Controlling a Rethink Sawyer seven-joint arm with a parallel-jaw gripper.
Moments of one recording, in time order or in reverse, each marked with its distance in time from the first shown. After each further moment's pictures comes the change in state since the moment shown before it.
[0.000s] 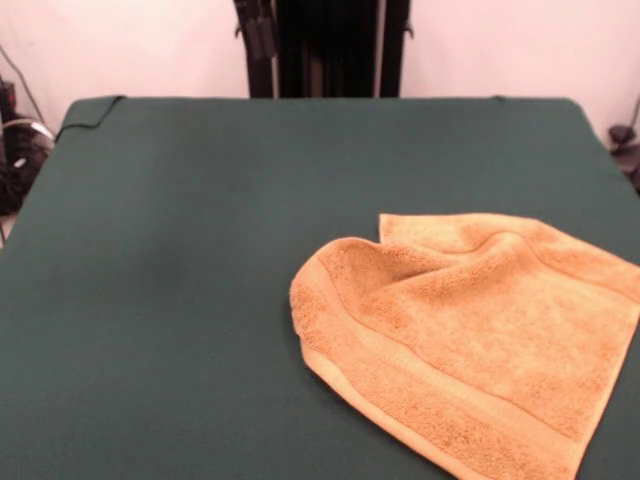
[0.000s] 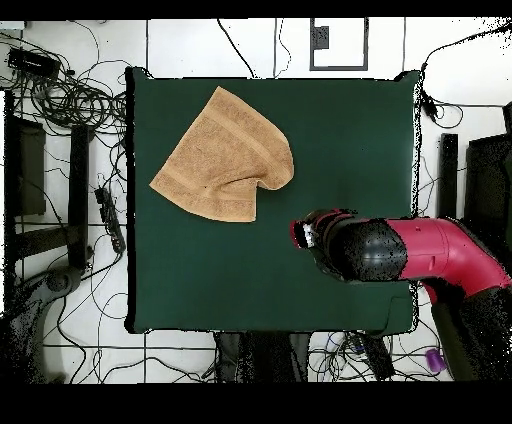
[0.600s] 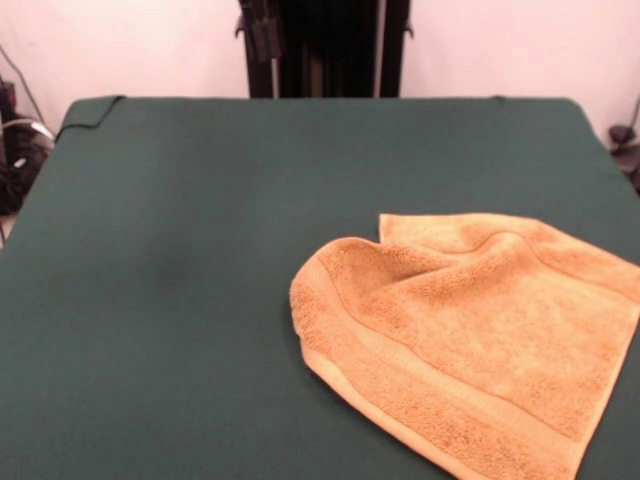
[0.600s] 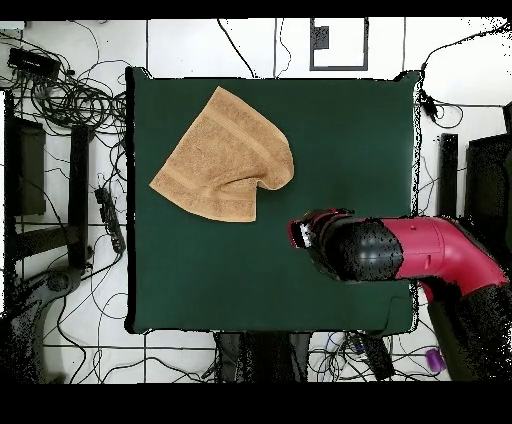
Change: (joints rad) arm 0.010 0.000 0.000 0.000 -0.005 0.000 0.000
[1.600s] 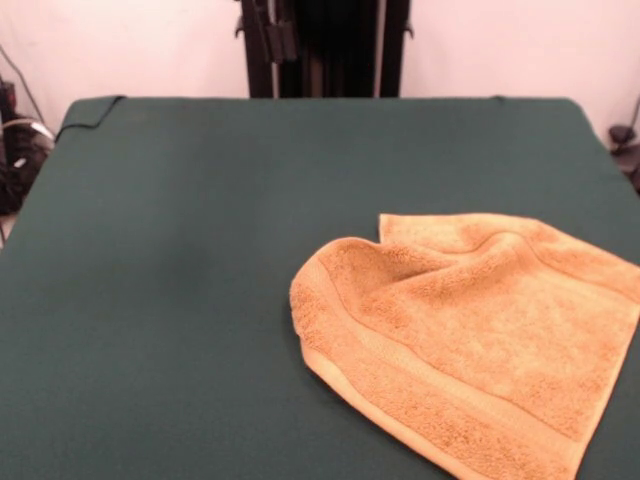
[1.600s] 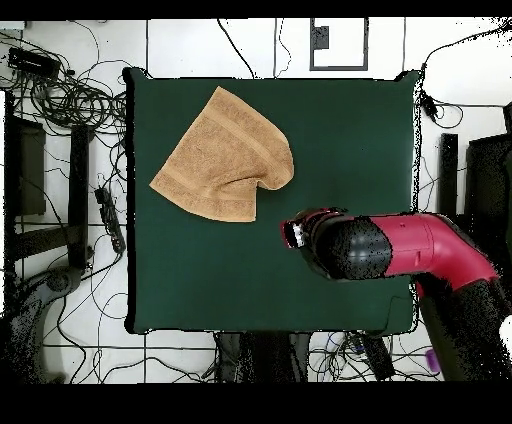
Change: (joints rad) arm 0.024 0.004 -0.003 -0.002 -0.005 0.000 0.000
